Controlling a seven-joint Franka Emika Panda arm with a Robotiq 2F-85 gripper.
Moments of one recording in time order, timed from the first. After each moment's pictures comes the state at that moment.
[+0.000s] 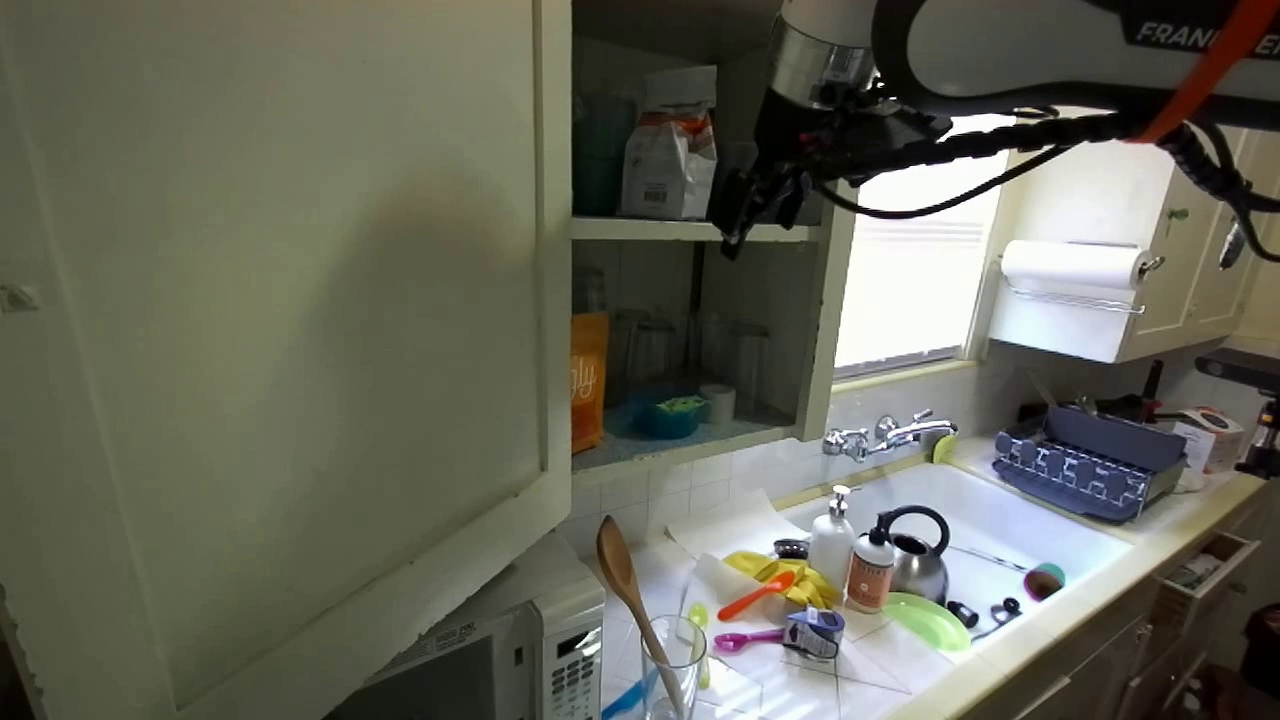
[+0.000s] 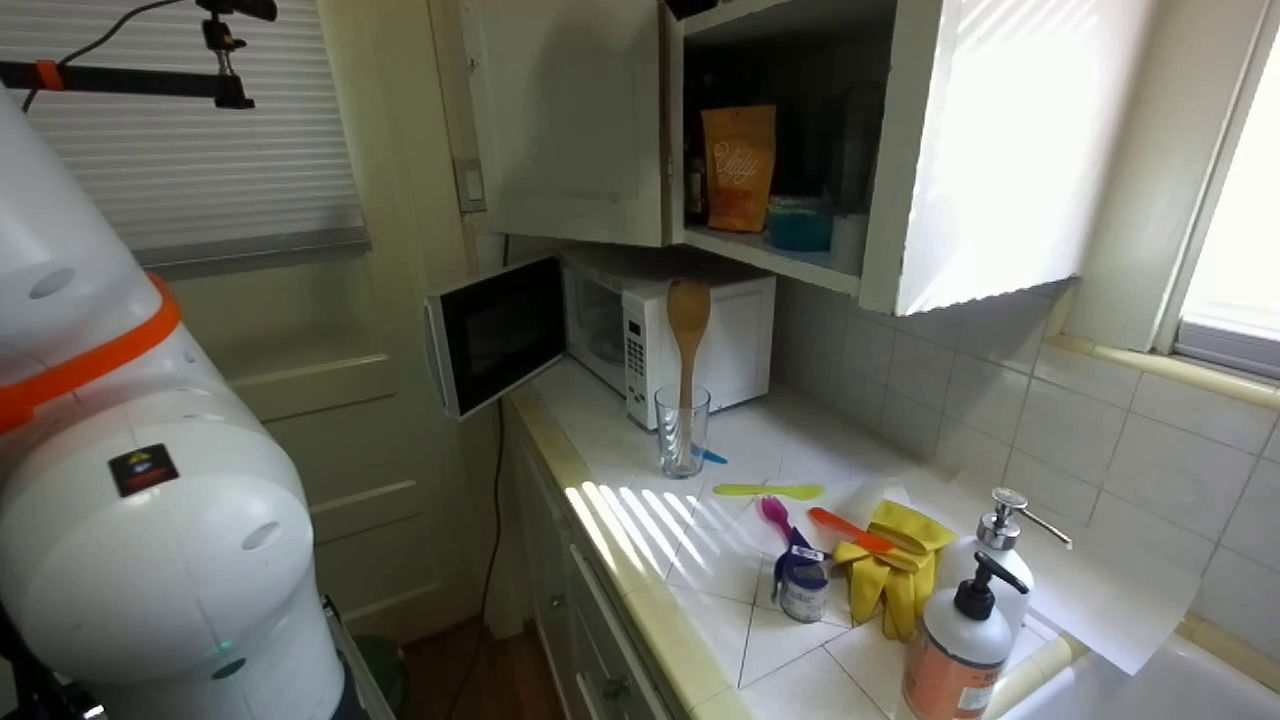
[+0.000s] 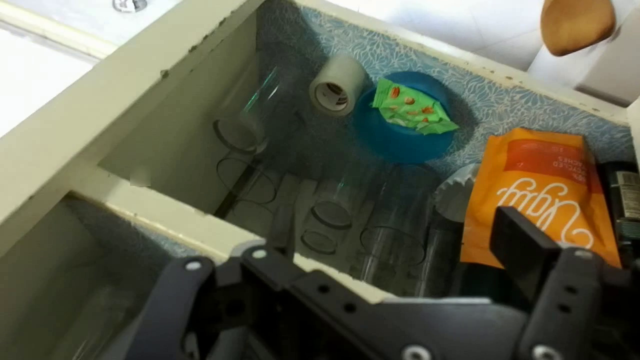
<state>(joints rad) 0.05 -0.27 0.23 -1.57 -0.50 1.71 0.31</state>
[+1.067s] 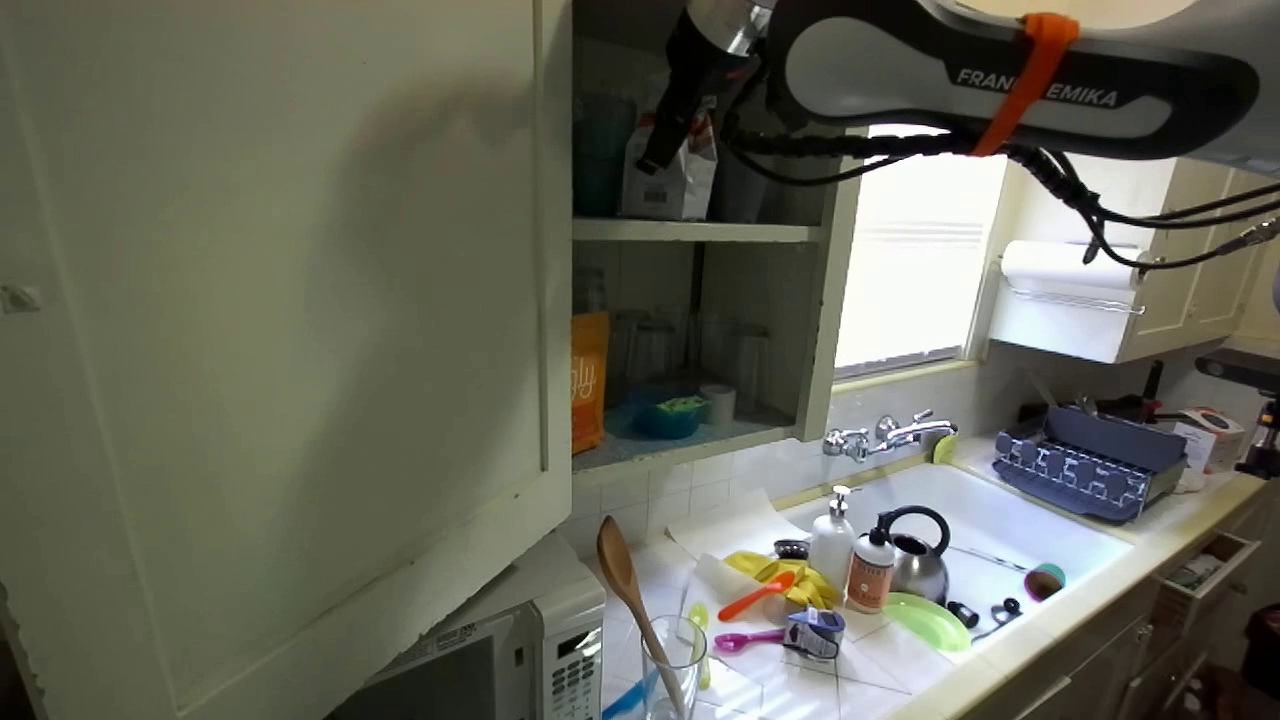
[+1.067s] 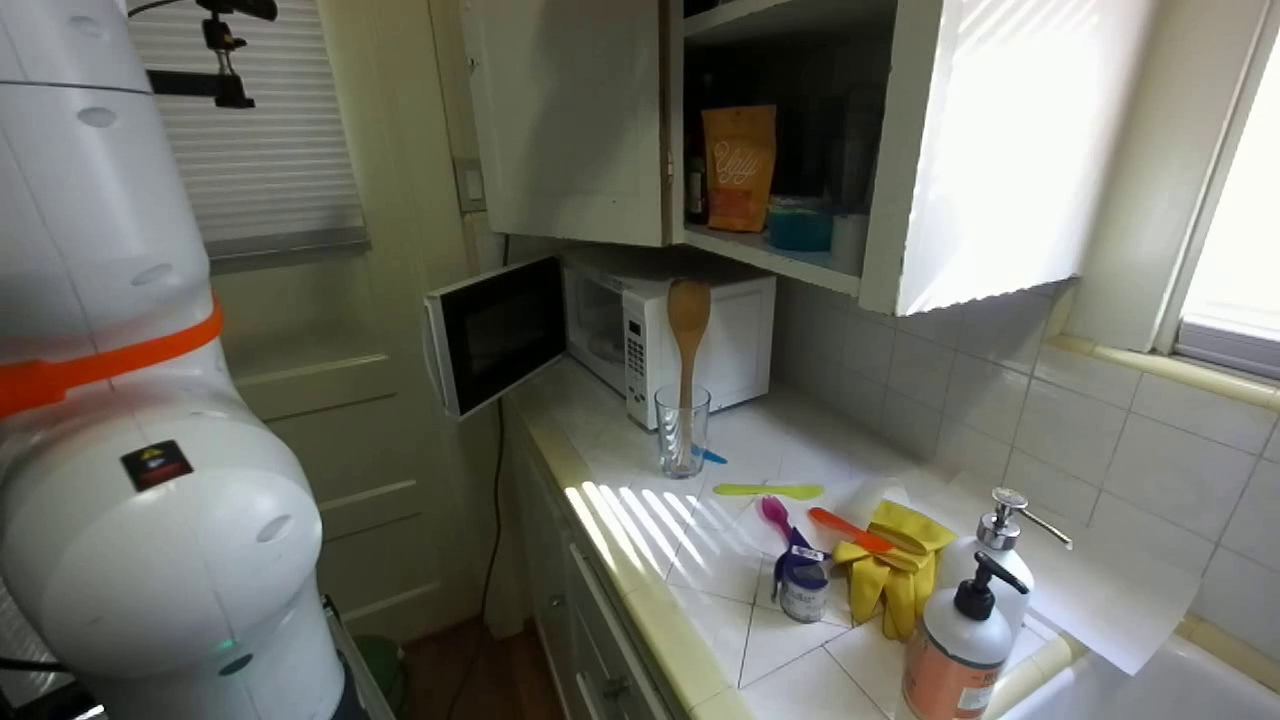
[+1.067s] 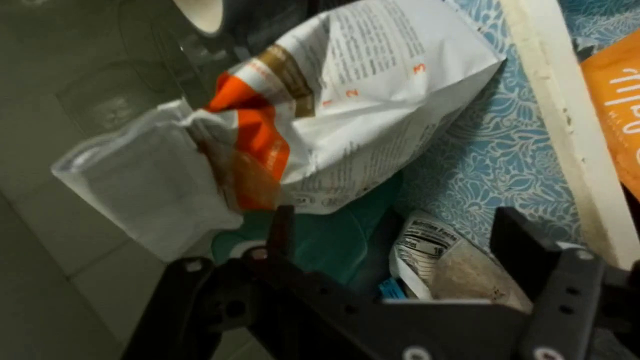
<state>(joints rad) 0.09 -0.03 0.22 -1.28 -0.71 2.05 -0.33</state>
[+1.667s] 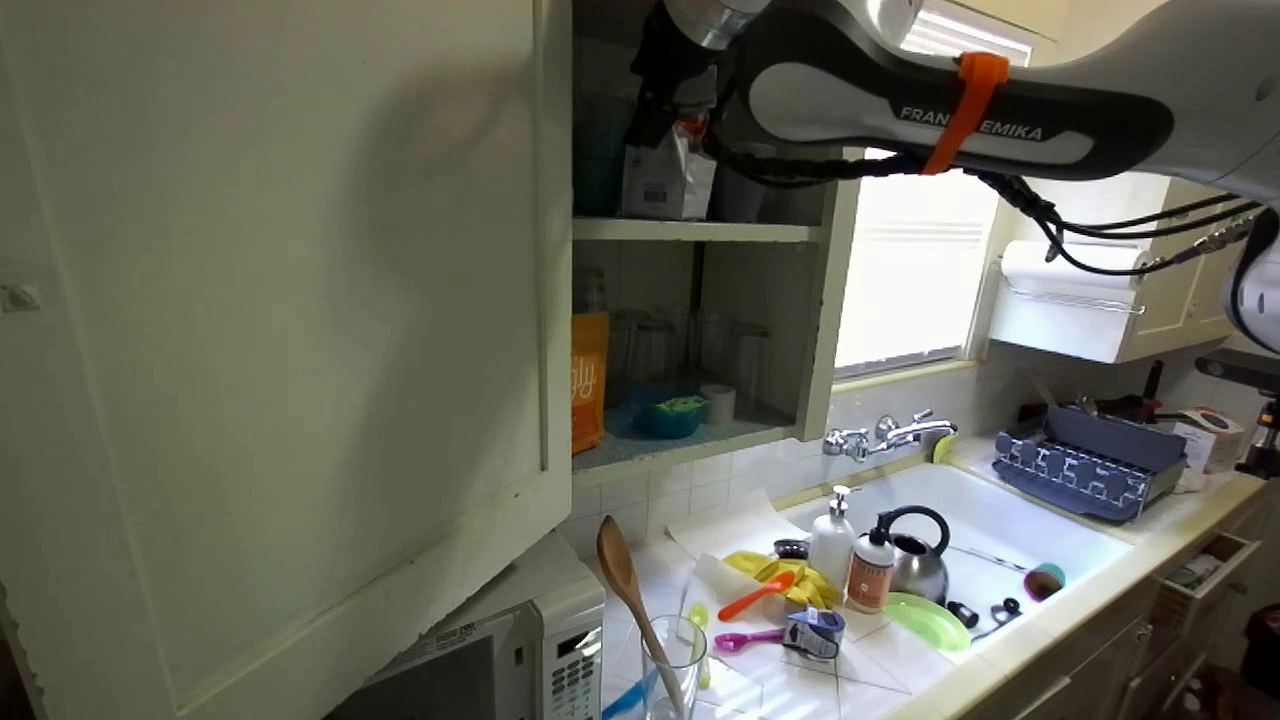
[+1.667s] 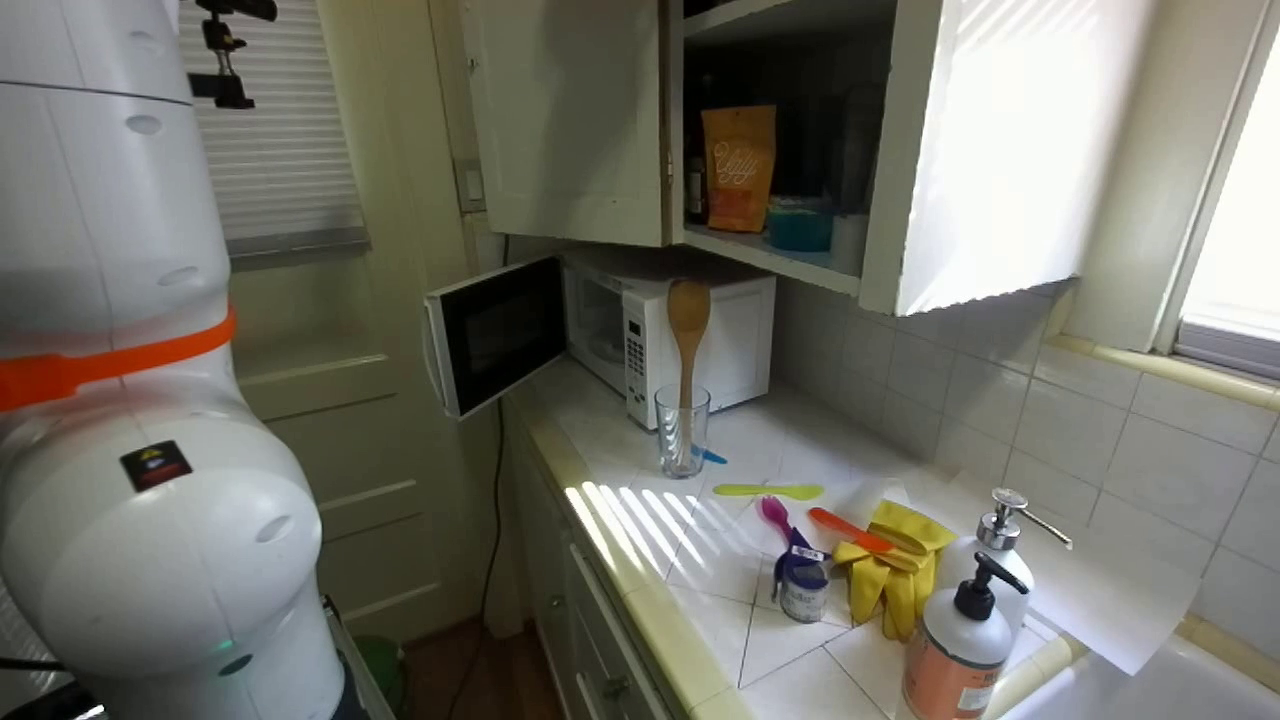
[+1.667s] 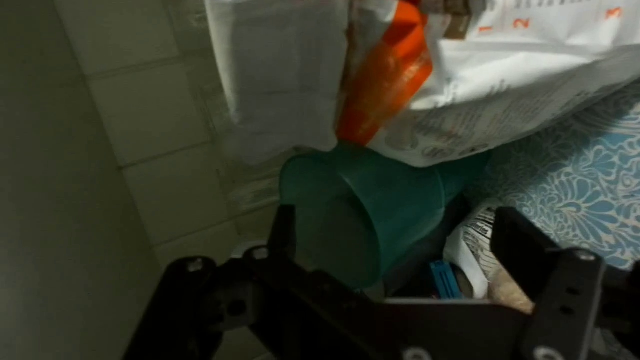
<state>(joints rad) 0.09 0.05 0.22 -1.19 -0.86 2.17 -0.50</state>
